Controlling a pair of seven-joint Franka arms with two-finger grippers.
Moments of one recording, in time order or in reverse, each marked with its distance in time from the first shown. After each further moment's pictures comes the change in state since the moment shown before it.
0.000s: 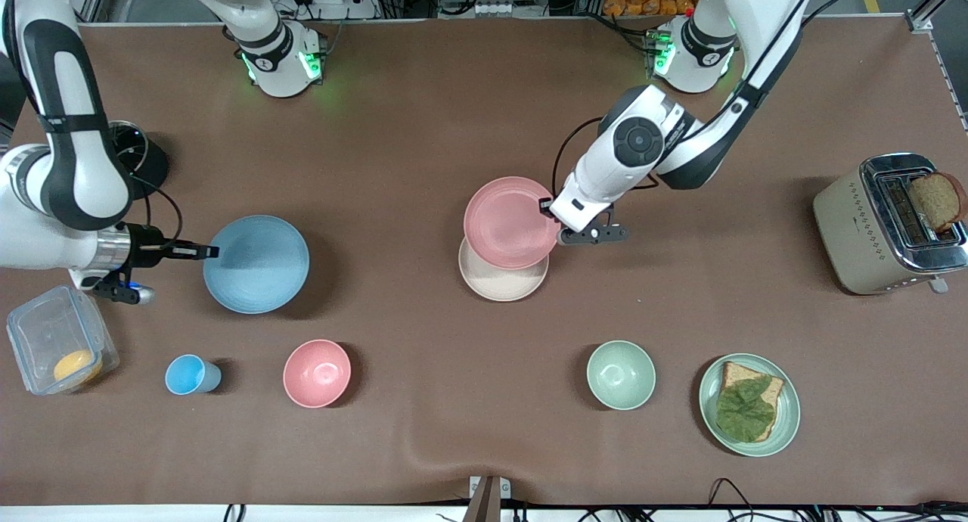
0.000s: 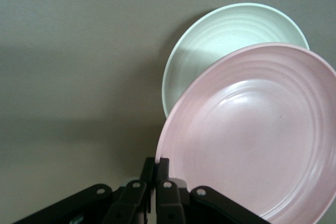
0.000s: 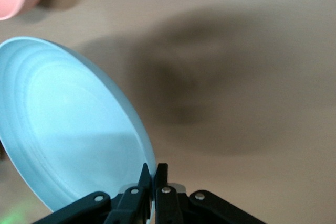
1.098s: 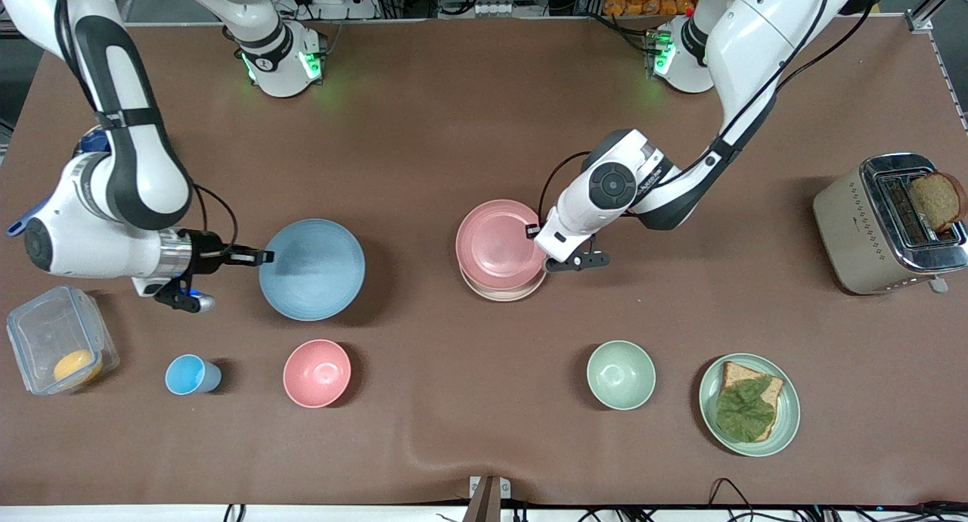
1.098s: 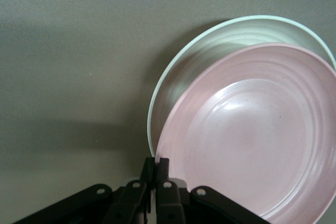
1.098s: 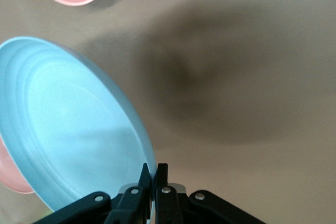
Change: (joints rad) left arm -0.037 0.204 0.014 0.132 0.161 0.001 -0.120; right arm 0.173 0.011 0.001 0.017 0.125 0.010 0.205
